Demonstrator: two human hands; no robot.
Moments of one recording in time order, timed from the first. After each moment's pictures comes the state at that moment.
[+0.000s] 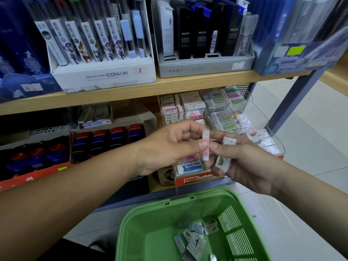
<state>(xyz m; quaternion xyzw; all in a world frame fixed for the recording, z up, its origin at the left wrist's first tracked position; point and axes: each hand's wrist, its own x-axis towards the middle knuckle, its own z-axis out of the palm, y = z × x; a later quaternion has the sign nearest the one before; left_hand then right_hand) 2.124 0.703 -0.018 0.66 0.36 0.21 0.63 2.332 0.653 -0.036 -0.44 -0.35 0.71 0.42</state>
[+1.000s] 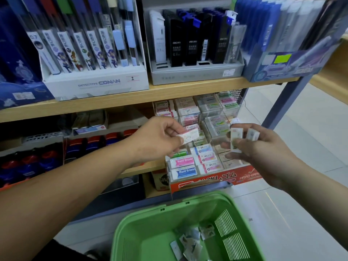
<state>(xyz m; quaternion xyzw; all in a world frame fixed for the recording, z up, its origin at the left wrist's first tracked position) 2.125 0.725 -0.010 0.70 0.49 0.22 0.47 2.375 0.656 -0.028 -0.58 -0.35 0.52 0.52</state>
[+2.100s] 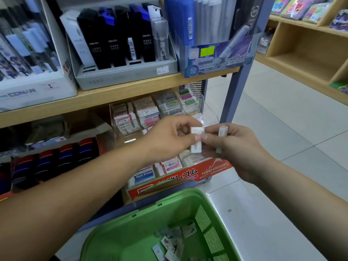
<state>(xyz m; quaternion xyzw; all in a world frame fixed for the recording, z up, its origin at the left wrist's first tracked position) 2.244 0.717 -0.016 0.77 0.39 0.20 0.45 2.423 0.644 -0.039 -0.59 -0.32 0.51 0.54</state>
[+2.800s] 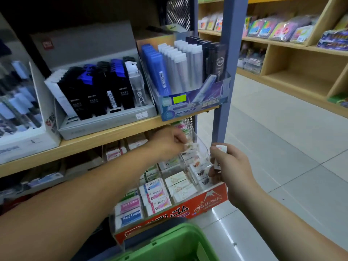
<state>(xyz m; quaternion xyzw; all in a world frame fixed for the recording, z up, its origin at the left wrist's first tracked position) 2.308 0.807 -0.025 0.79 0.51 0.15 0.31 2.444 0.667 -0.038 -0.61 -0.24 0.45 0.60</state>
